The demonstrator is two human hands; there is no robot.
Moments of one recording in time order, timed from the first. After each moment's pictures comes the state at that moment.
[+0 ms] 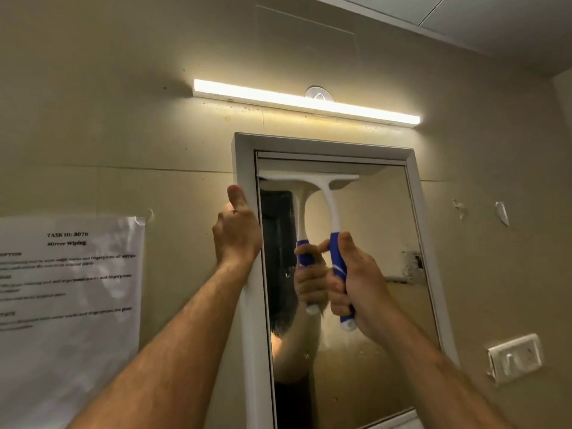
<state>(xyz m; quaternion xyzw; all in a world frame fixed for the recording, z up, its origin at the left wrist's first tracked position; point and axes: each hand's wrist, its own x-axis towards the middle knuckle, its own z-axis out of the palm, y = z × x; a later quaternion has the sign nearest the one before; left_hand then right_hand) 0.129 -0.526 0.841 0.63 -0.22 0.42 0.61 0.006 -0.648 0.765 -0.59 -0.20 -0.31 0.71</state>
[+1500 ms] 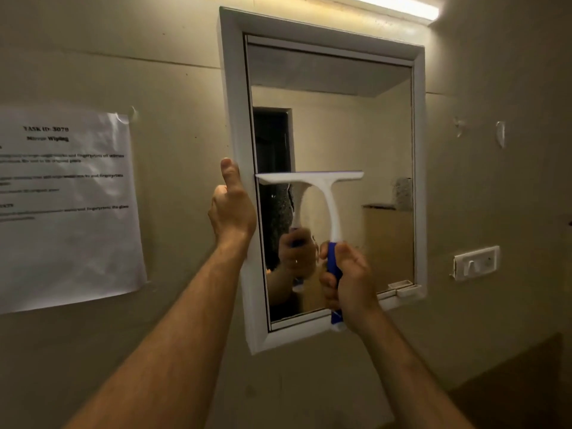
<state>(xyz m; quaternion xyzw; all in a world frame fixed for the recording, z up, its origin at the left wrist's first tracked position) 0.123 -0.519 0.729 0.66 -0.17 0.30 0.67 0.014 -0.652 0.622 -0.62 -0.09 -0.33 0.70</state>
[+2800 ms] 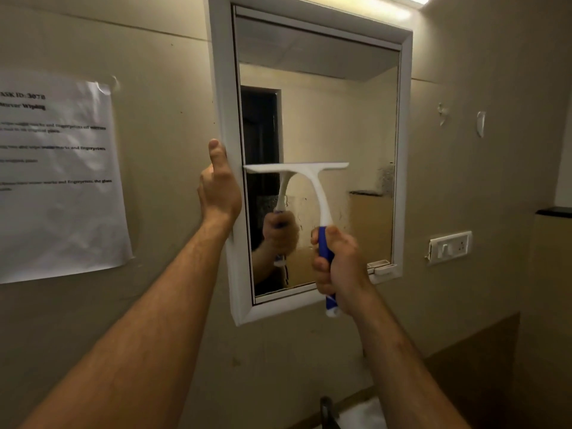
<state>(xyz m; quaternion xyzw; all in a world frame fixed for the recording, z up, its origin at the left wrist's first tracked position) 0.119 -0.518 0.723 0.62 -0.23 0.32 0.68 -0.012 -0.653 0.621 -0.64 -0.05 -0.29 0.71</state>
